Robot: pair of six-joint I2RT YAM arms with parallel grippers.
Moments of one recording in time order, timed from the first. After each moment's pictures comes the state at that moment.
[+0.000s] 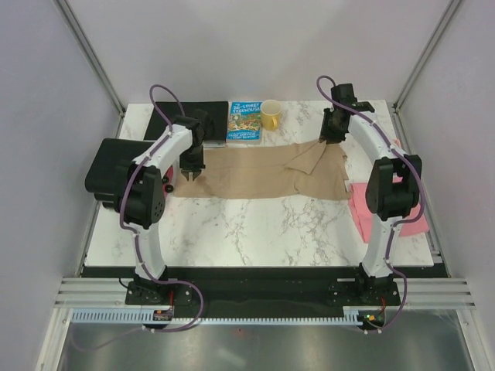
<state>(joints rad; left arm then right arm) -0.29 1.99 1.68 -1.13 -0.29 -0.37 0.13 2.06 1.84 -0.76 0.01 0.34</state>
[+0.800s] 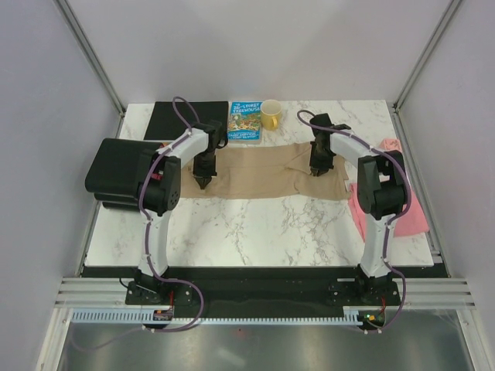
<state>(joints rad) -0.34 2.22 1.74 -1.10 -0.23 -0.37 0.23 2.07 1.57 -0.74 0.11 0.40</state>
